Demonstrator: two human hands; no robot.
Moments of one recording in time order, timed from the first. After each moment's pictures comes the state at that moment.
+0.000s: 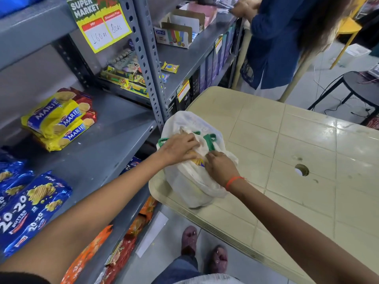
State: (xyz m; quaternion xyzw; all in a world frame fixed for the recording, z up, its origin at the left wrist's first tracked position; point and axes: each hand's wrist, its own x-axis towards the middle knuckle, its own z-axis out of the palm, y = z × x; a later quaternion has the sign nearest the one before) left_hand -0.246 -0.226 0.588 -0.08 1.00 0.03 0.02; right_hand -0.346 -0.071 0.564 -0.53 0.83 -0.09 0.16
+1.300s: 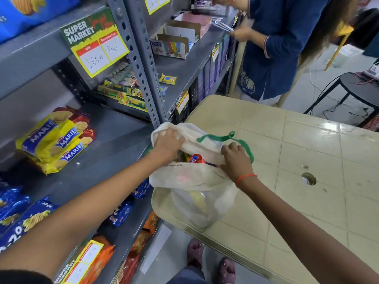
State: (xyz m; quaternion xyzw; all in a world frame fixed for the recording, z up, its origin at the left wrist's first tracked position) left_hand -0.270 -0.297 0.576 -0.23 0.95 -0.11 0.15; right_hand -0.397 -0.101 0.563 -0.47 0.88 -0.06 0.06
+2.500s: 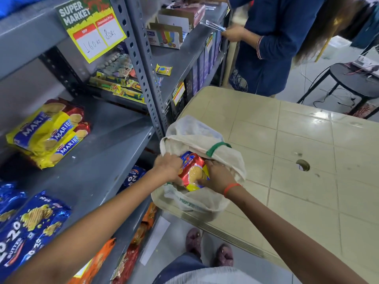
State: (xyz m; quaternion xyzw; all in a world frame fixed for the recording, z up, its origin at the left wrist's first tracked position) left_hand -0.221 -0.231 0.577 -0.26 0.92 0.07 0.28; right_hand -0.326 -0.087 0.549 -0.45 0.85 -0.11 0.26
